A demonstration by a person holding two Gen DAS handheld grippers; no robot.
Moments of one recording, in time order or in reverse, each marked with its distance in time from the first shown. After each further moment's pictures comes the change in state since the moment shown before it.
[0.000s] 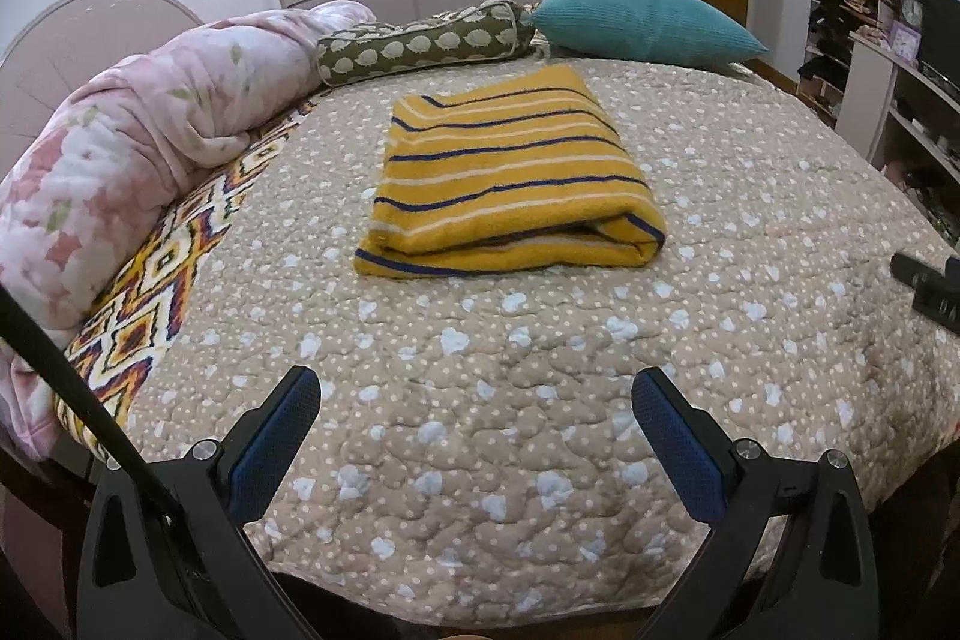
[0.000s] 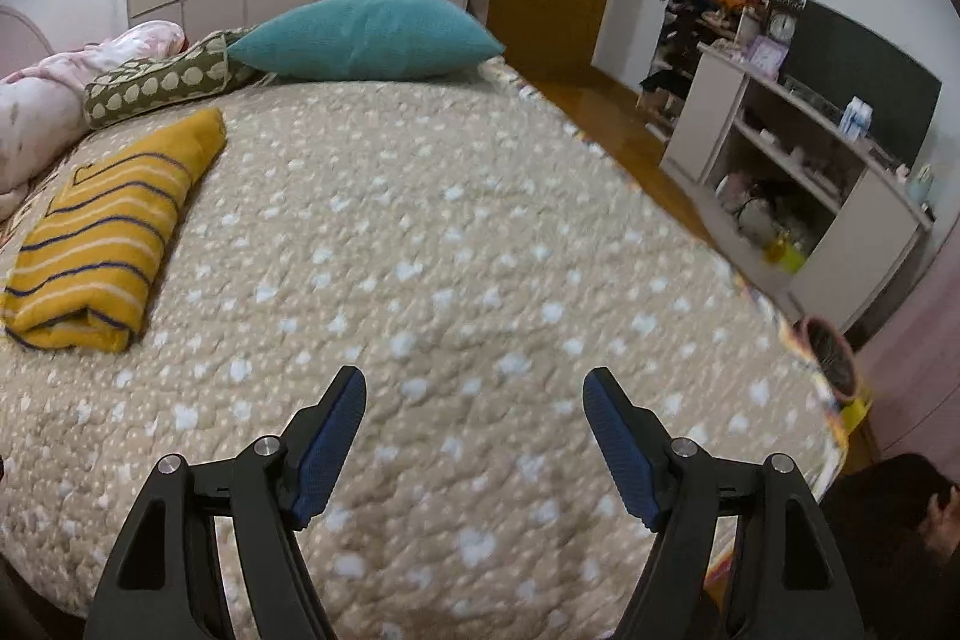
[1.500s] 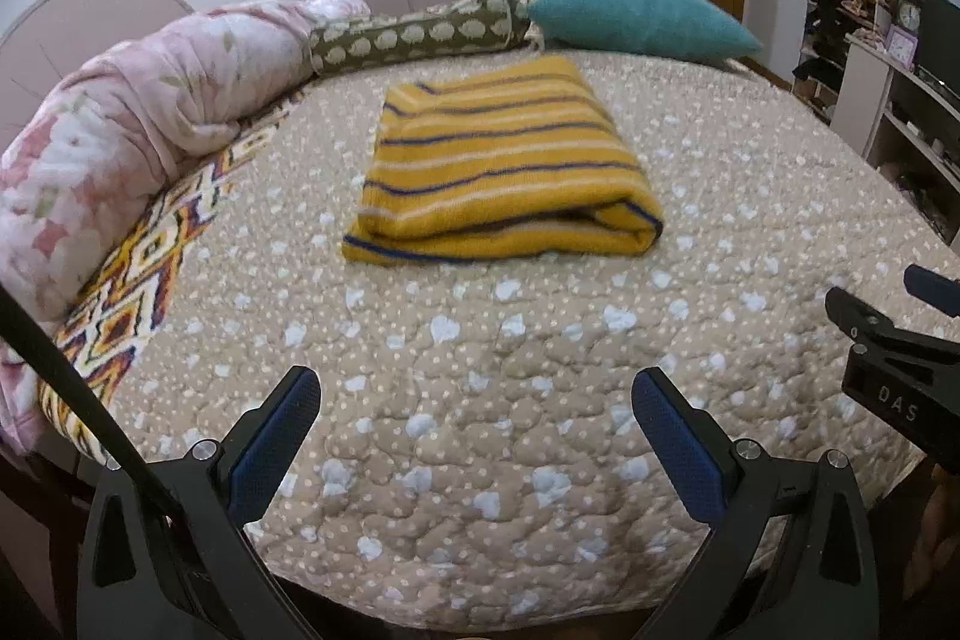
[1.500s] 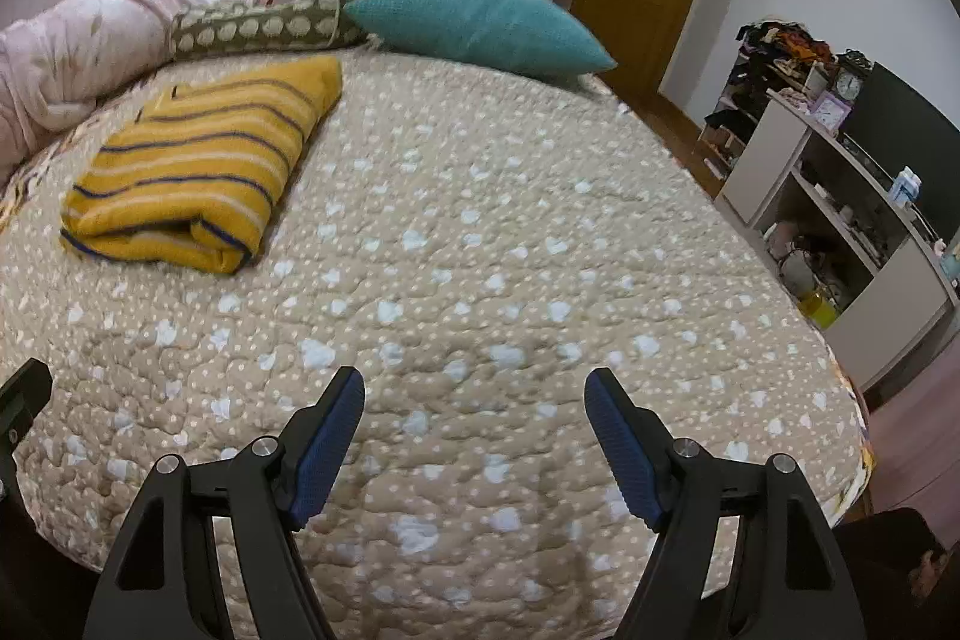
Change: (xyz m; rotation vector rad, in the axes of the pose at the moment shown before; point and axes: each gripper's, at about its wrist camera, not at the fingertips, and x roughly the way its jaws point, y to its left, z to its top) left arm 0.013 0.002 -0.006 -0.009 0.031 -0.024; right arm -0.012 0.075 -0.020 -0.183 -0.001 0.073
